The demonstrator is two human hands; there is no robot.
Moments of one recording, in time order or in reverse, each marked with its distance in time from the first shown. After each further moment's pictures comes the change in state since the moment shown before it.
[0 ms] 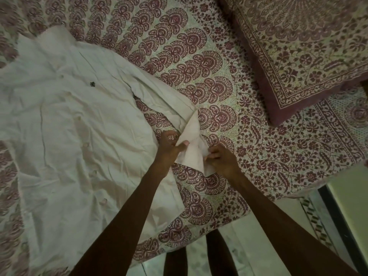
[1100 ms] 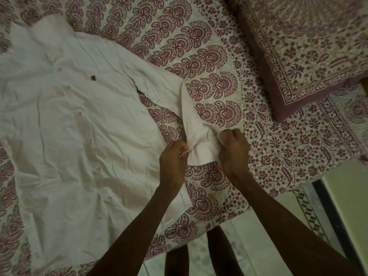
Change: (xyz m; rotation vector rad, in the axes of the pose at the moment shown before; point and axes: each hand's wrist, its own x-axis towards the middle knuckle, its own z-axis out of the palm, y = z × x) left_hand -0.045 -0.029 -0.011 0.472 0.232 0.610; right_hand -0.007 -0.017 0.012 -0.620 0.592 -0.524
